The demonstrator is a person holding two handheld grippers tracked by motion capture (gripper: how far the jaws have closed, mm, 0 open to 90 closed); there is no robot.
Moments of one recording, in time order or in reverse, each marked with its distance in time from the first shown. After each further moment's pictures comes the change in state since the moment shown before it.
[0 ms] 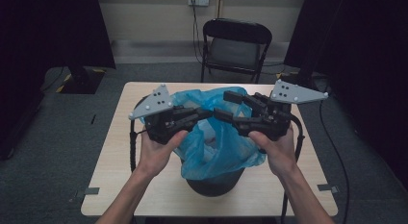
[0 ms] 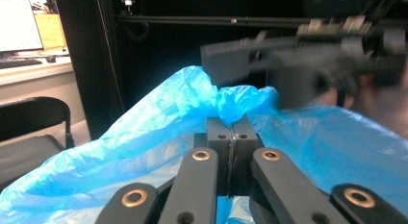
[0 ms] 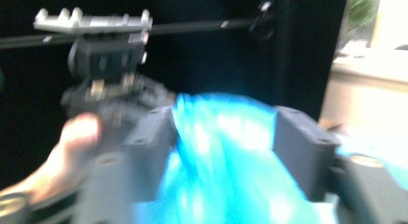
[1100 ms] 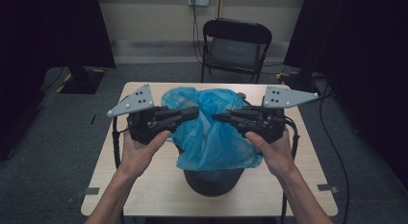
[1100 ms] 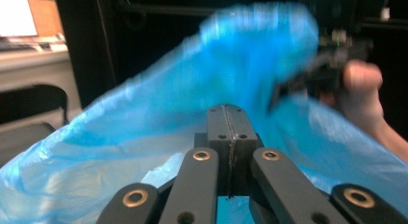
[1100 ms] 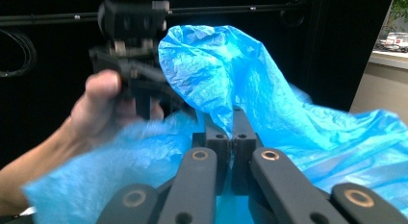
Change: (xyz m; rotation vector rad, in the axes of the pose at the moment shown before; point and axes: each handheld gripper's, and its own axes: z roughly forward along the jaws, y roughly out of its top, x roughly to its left) left arm 0.001 0.011 -0.023 0.067 0.015 0.033; right arm 0.004 -0.006 0.007 0.040 0.089 -0.051
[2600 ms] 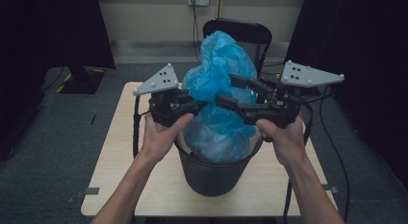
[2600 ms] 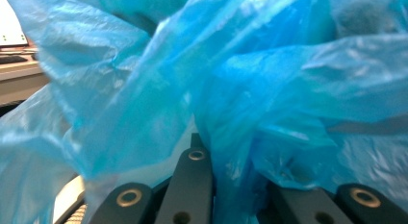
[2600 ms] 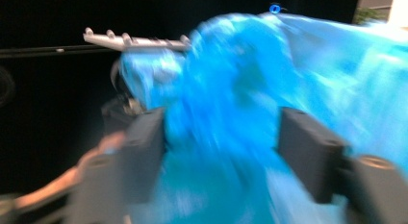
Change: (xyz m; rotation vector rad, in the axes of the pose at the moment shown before) left arm 0.012 0.022 0.037 -0.037 -0.026 -0.037; right arm -0.001 0.044 -0.019 -0.100 -0.103 0.008
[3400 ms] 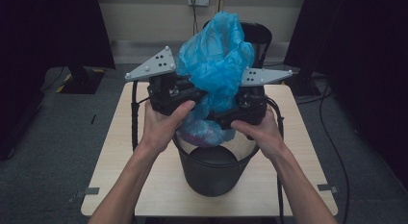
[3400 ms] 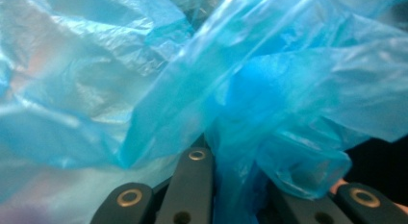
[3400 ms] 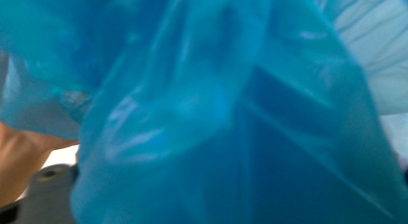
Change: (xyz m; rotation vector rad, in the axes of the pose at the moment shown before) left arm -0.006 0.028 0.008 -0.072 -0.080 0.010; right arm -0.022 -0.033 0.058 0.189 0.064 0.009
